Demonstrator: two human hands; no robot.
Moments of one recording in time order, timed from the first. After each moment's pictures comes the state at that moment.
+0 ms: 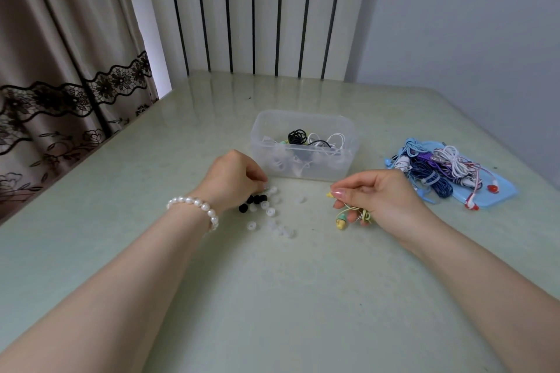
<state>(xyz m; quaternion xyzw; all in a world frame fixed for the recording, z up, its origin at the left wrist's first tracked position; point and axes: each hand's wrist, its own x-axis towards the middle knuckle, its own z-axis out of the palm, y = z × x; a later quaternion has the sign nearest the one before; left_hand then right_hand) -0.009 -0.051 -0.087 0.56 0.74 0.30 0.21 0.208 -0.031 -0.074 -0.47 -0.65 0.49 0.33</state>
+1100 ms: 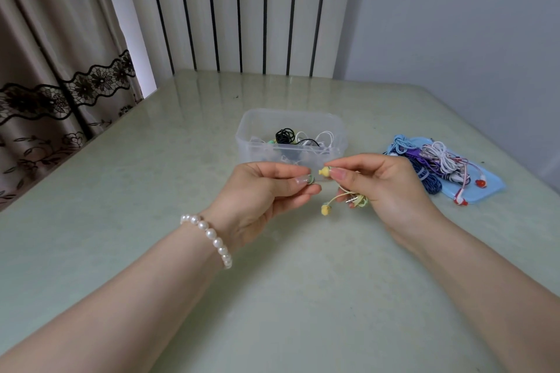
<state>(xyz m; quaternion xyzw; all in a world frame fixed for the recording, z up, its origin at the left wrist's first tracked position) 0.051 -0.073 -0.070 0.32 0.45 0.58 0.60 0.211 -0.033 -0.063 -0.38 -0.65 0.50 0.43</state>
